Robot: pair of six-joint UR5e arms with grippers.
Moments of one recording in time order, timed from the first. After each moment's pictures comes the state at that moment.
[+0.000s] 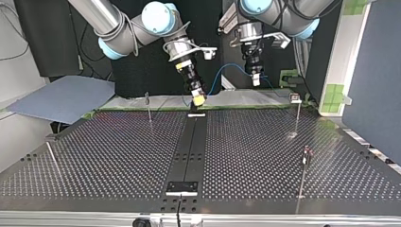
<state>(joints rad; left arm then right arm) -0.45 -1.67 -2.27 -2.26 -2.18 -1.68 2.39 -1.15 1.69 -0.68 1.60 1.66</state>
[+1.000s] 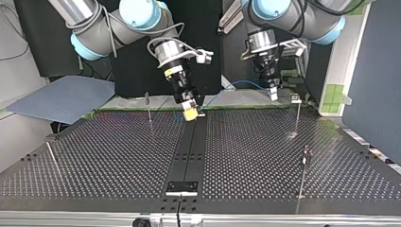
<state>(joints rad) -0.37 -1.52 -2.15 -2.43 -2.19 -1.80 2.37 -1.27 1.61 -0.61 1.59 1.66</state>
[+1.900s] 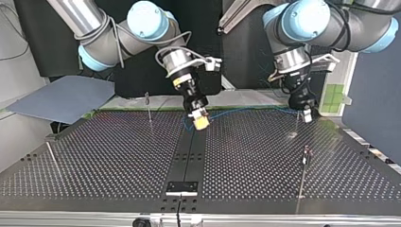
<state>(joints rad) -0.18 -1.44 -2.00 -2.66 -2.10 -1.85 2.38 -1.21 1.50 -0.59 1.55 1.67</state>
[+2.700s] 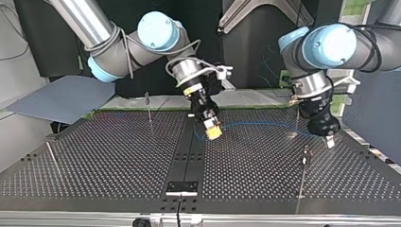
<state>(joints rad) -0.06 -1.49 -1.85 -2.71 -2.02 -1.90 2.41 -1.15 1.36 -0.54 1.54 1.69</state>
